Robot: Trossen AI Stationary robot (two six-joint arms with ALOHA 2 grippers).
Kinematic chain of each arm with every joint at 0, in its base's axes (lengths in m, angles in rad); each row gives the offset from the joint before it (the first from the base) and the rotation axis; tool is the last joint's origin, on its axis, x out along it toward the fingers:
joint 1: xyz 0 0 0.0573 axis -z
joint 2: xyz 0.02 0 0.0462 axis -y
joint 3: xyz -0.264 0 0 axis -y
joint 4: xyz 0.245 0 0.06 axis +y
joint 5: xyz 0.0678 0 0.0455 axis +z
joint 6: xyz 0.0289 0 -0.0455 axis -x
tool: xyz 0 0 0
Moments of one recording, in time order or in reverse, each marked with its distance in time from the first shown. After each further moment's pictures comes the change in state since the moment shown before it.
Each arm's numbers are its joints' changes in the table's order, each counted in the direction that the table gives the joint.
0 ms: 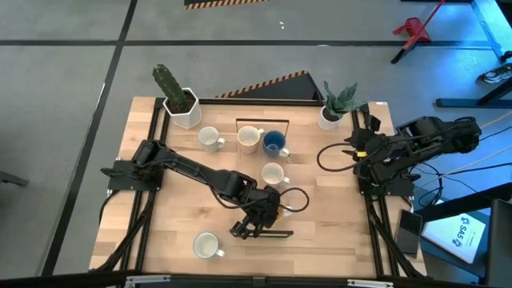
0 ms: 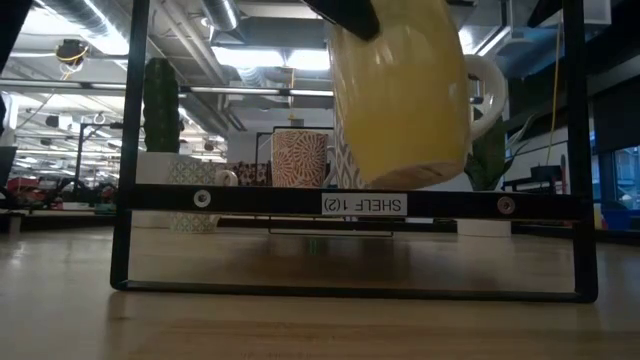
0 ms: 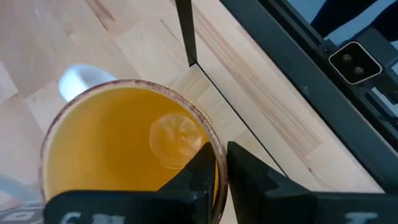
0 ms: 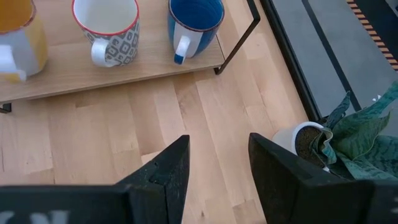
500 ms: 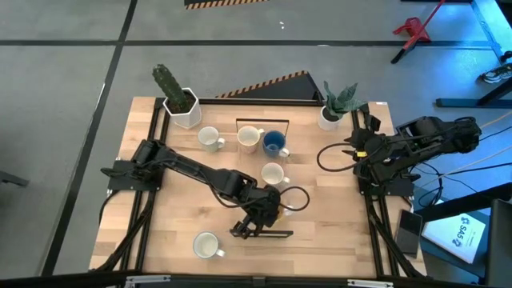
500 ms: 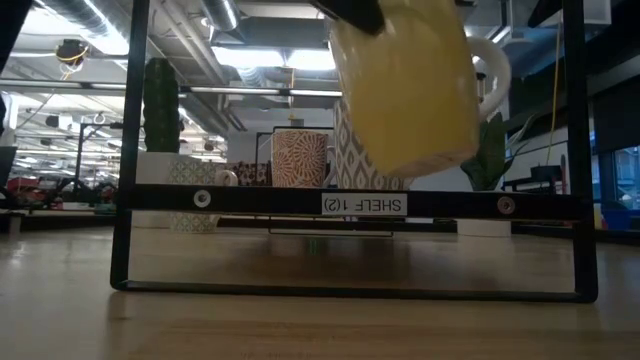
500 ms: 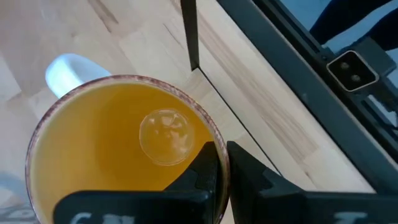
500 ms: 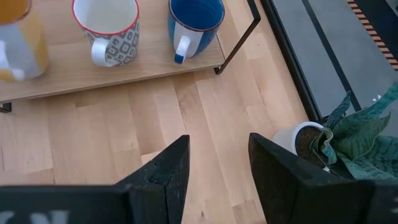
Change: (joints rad) left arm -0.003 0.005 0.000 -0.008 -0.008 0.021; right arm 0.000 0.000 0.000 0.000 0.001 0.002
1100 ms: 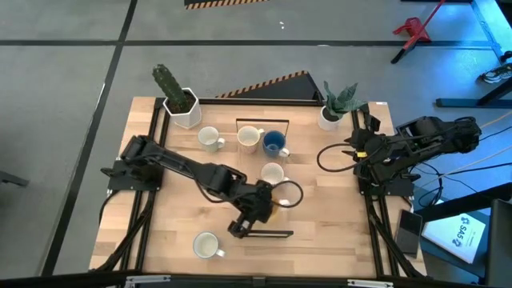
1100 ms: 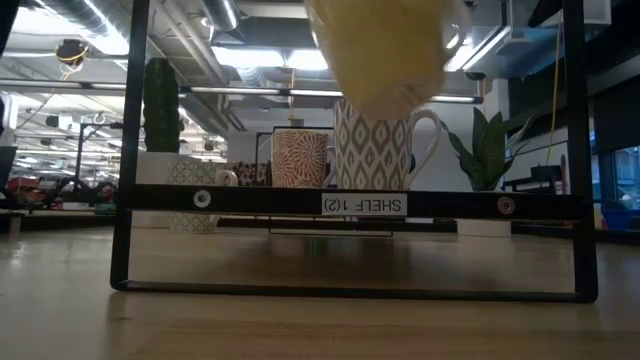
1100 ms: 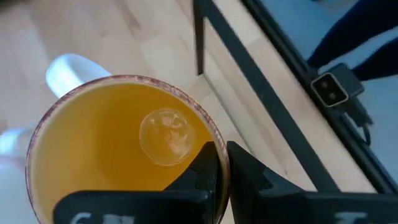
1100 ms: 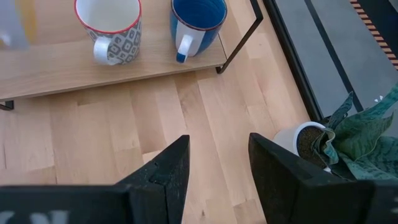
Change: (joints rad) left arm 0.016 0.109 0.000 0.055 0.059 0.121; right arm 0.000 0.000 0.000 0.001 0.008 0.005
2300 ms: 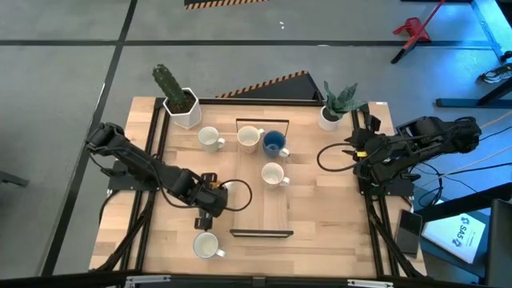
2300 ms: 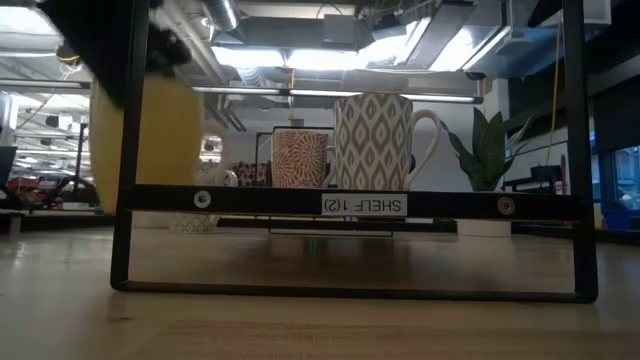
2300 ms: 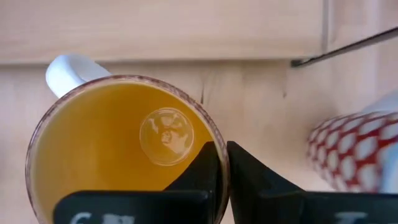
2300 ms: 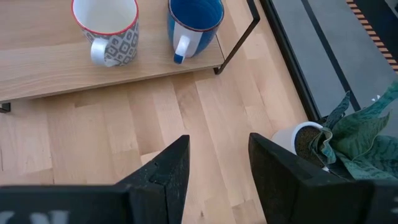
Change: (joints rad) left arm 0.128 0.372 -0.624 0.053 0.196 0.593; right arm 0.000 0.000 0.000 0.000 -0.010 -0.006
